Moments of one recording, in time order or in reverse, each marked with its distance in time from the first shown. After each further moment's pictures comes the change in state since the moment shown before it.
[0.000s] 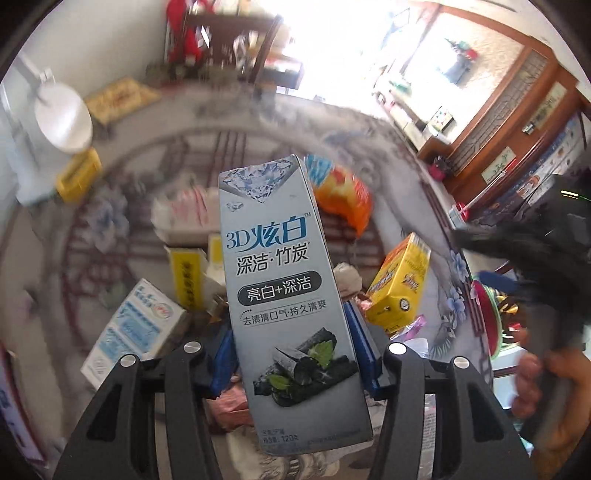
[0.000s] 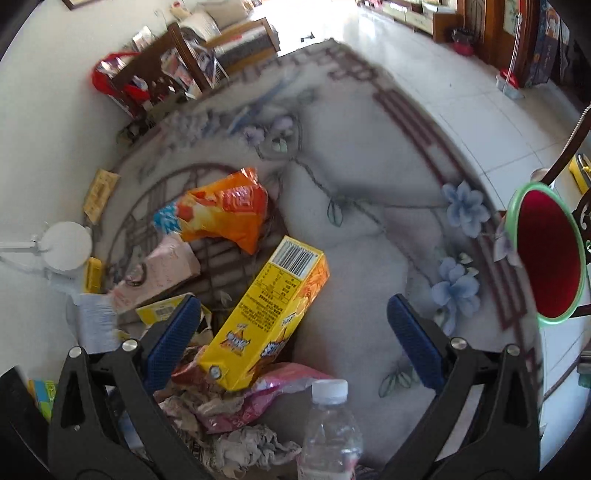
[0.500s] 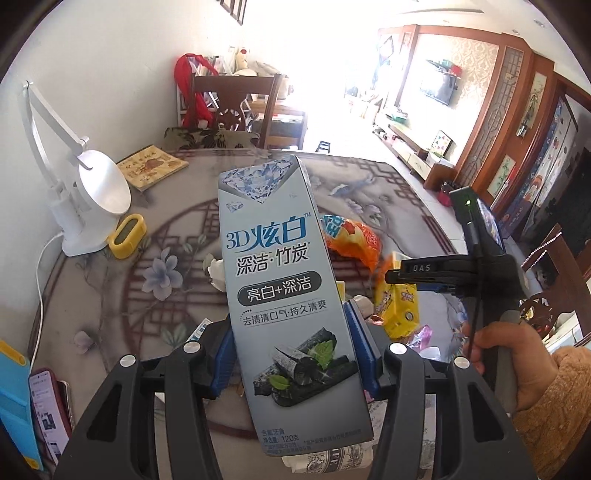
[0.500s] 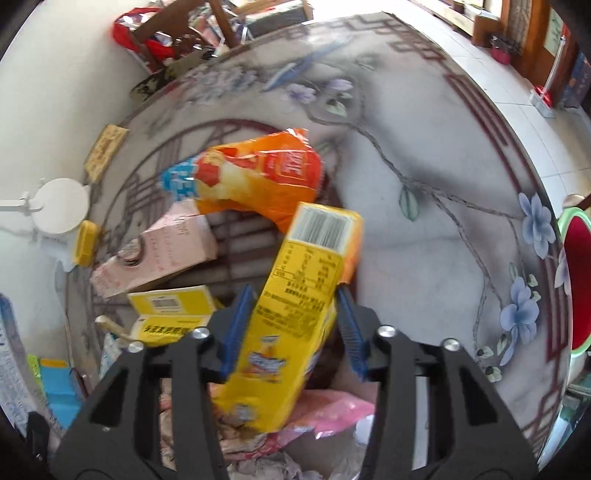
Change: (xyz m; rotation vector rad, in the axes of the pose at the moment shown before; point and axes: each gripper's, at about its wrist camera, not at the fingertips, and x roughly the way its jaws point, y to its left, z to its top) left arm -0.071 0.008 0.000 0.087 -0.176 0.078; right arm 0.043 0.043 -0.004 -0.132 0.063 0.056
